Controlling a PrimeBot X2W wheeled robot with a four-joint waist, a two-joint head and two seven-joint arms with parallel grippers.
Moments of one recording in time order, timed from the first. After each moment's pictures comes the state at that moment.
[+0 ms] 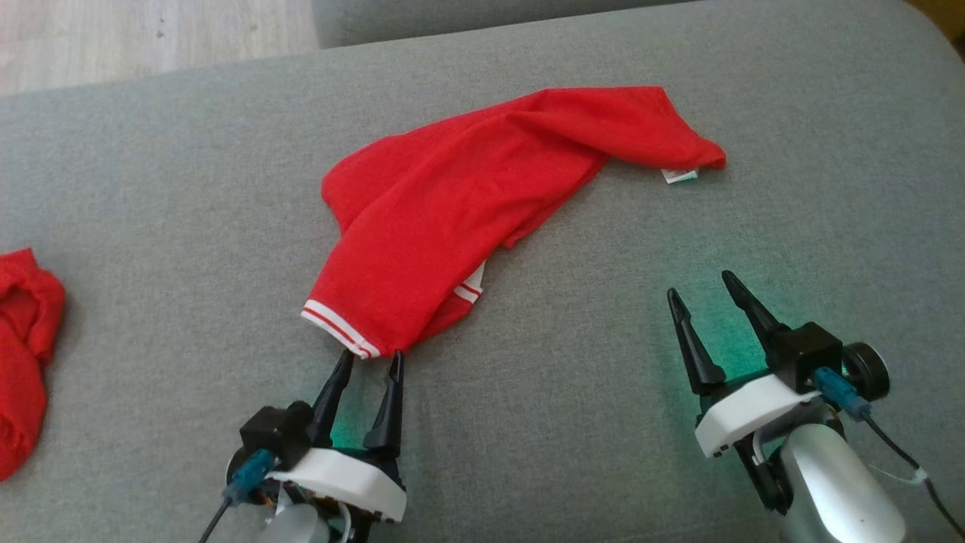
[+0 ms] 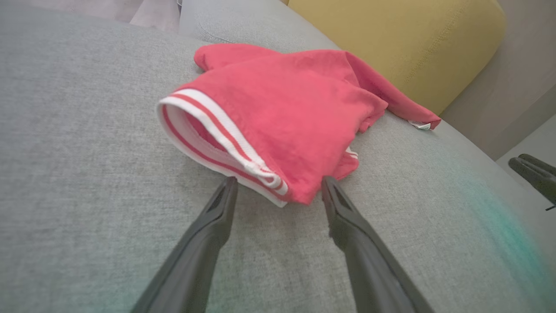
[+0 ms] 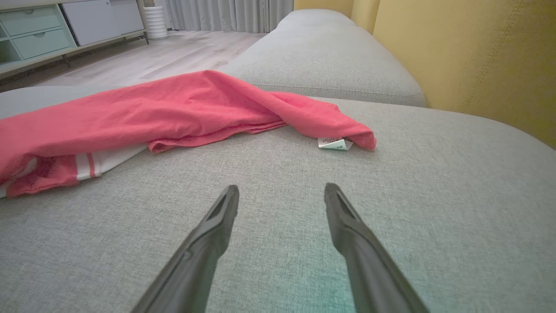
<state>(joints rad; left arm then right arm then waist) -0.18 0.05 -0.39 0.54 -0.46 -0.12 -0.25 -0.23 -0.13 0.22 0.50 0.07 0.13 -0.25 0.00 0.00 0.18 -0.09</state>
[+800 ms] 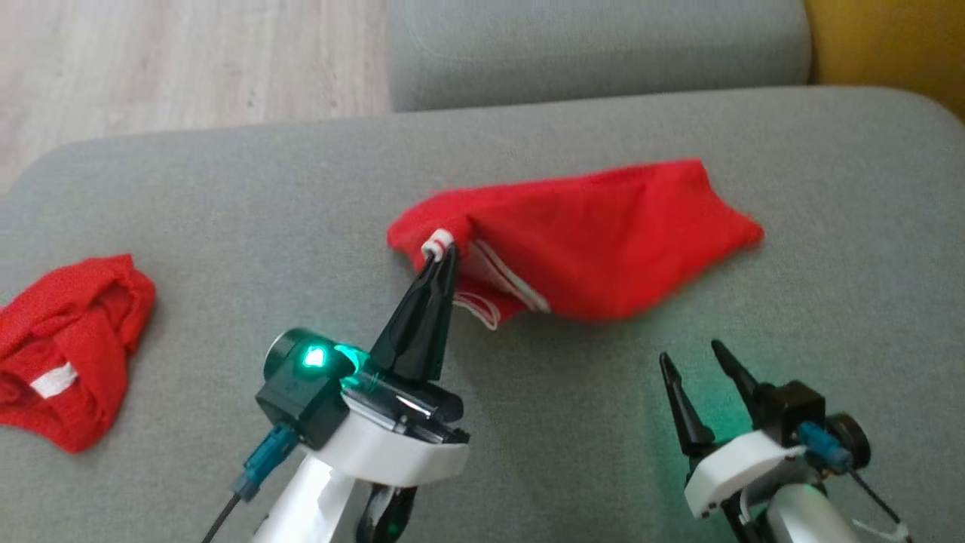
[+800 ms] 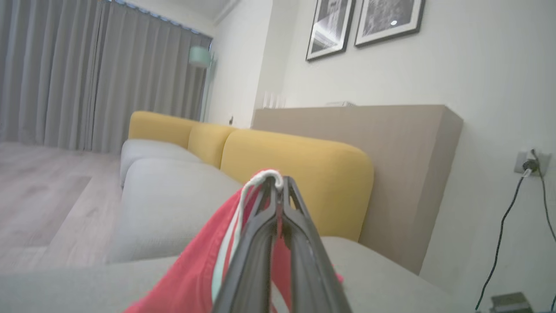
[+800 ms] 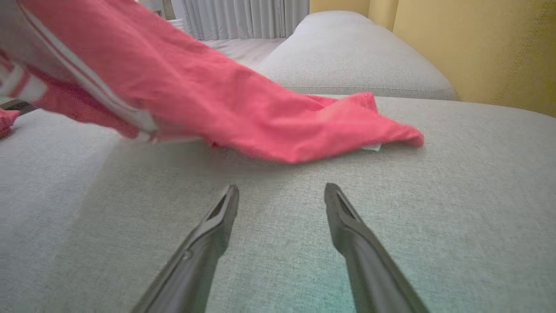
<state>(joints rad) -0.20 0.05 -0.48 0.05 -0.36 -0.13 -0.25 -0.13 -0.08 0.19 0.55 0.09 0.13 -0.25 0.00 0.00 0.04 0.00</state>
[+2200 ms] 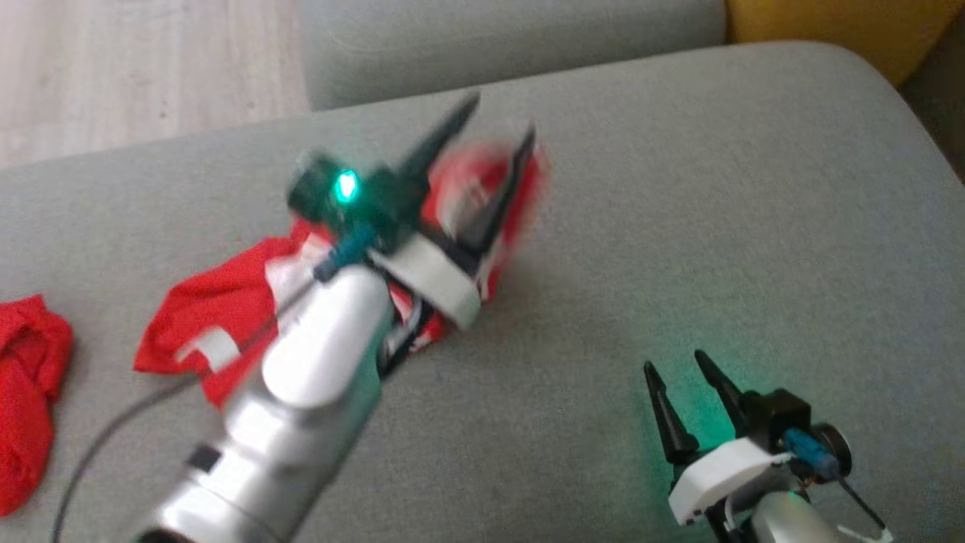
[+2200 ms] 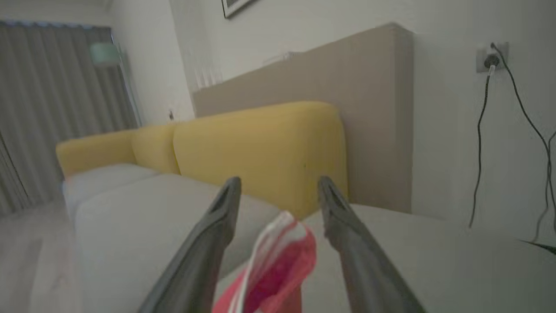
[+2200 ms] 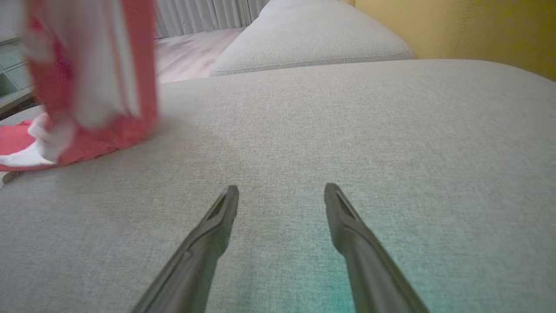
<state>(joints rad) -0.78 0.08 -0.68 0.55 -0.35 -0.13 -0.22 -0.11 -0.05 0.21 0.56 0.11 0.13 -0.25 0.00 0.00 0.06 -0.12</state>
